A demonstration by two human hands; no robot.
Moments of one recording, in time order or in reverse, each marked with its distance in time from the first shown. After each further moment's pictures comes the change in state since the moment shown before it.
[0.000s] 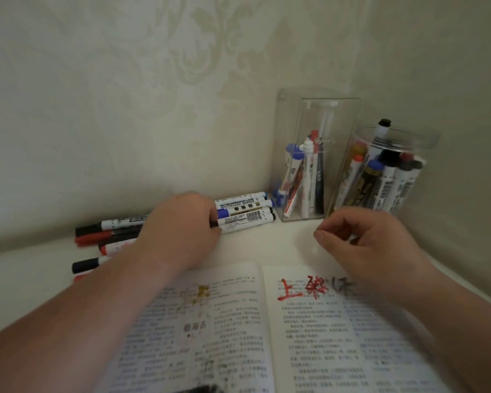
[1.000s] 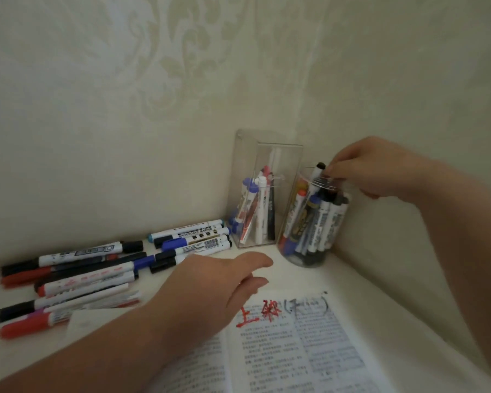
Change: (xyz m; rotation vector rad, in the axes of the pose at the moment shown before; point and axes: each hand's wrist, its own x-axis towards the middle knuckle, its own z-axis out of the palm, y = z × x) left_hand -0.037 0.054 0.008 -0.469 0.166 0.638; right_hand 0.088 -0.077 -0.115 -0.474 -0.006 0.279
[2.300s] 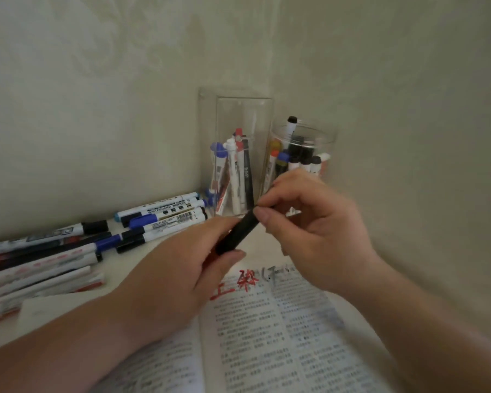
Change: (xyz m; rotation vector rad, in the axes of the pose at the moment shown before) left_hand 0.003 0.017 0.009 -0.165 -0.102 -0.109; right_hand -0.087 0.037 0.116 0.669 0.209 -0.691
